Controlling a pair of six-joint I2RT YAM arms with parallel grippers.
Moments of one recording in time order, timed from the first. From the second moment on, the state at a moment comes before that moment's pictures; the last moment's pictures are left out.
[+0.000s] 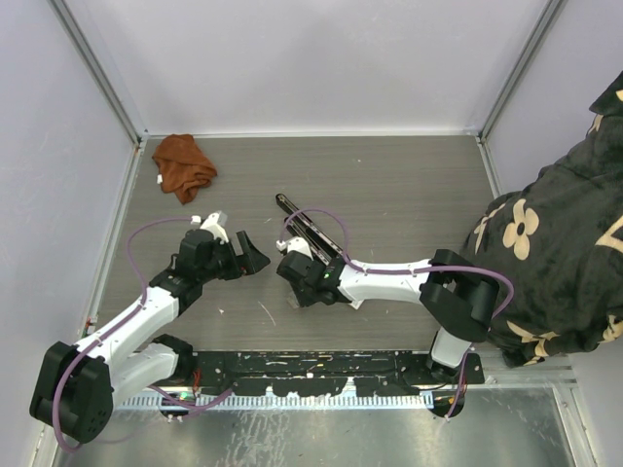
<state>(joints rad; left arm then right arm) -0.39 0.98 0.44 -0.04 0.22 -0.64 1.11 1.70 0.99 -0.33 0.25 0.54</state>
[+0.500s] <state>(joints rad) -0.38 0.98 0.44 -0.04 0.23 -0.65 1.11 1.70 1.00 -0.39 0.33 0.57</state>
